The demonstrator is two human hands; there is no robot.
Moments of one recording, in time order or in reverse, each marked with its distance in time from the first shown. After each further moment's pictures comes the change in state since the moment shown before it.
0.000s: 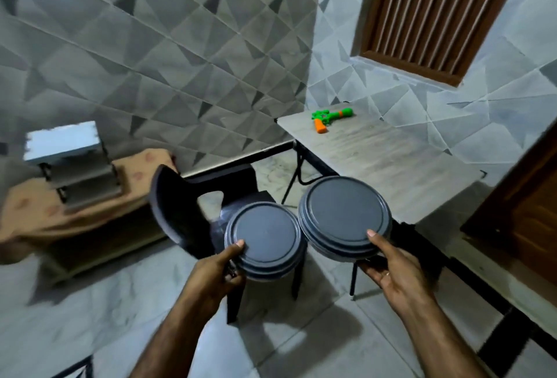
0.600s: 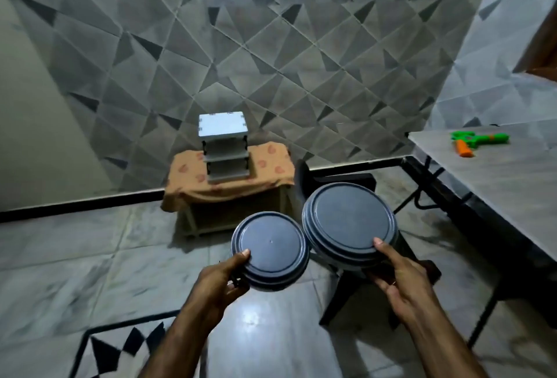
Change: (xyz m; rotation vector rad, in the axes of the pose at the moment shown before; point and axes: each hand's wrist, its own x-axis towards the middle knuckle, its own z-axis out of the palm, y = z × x) left_hand -0.071 0.072 -0.317 -0.120 0.339 0.114; right_hand -0.130 0.162 0.254 -0.122 -0.294 0.147
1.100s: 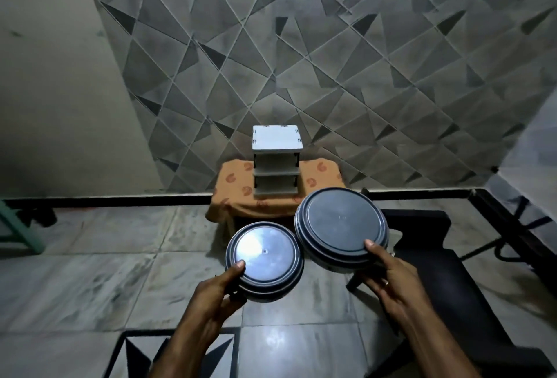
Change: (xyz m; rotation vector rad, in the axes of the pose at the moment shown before) left_hand 0.082 0.070 -0.099 -0.130 0.185 0.025; right_hand 0.066 0.046 0.180 -0.089 -0.180 0.093
